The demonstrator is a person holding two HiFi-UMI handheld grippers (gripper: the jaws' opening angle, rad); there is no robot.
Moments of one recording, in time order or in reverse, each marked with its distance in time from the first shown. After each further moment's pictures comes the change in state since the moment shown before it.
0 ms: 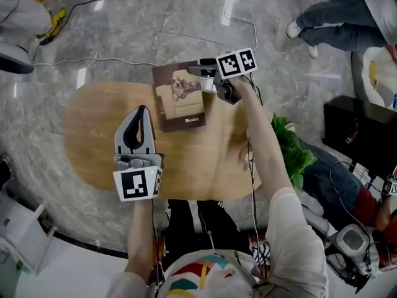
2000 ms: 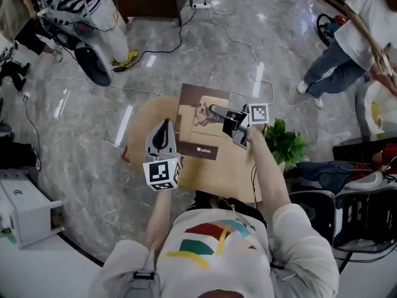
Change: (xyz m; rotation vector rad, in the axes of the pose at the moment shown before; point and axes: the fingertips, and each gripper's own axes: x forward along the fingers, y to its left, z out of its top) left arm -0.254 0.012 0.158 0.071 -0.183 0.199; right arm -0.148 0.388 -0.060 0.105 -0.296 0.656
